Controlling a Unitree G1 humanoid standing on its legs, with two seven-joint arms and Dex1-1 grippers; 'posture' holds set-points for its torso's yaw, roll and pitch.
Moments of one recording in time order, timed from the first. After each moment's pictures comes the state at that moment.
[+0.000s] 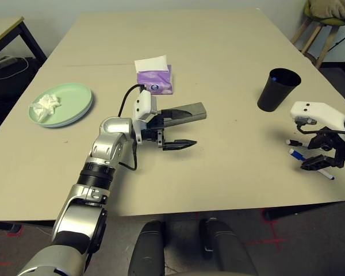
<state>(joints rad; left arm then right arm) -0.67 0.37 -0.10 0.37 -0.29 0.01 -1.34 -0.76 -1.20 0.54 0.11 -0.06 0.93 1.45</state>
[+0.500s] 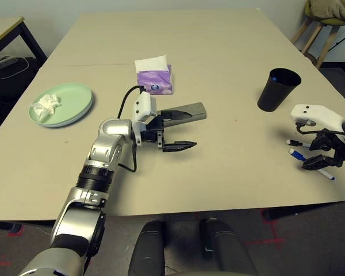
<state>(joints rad) -0.65 0.38 -0.10 0.32 -0.30 0.03 -1.32 -0.76 -1.12 0.54 0.26 -0.14 0.85 1.47</state>
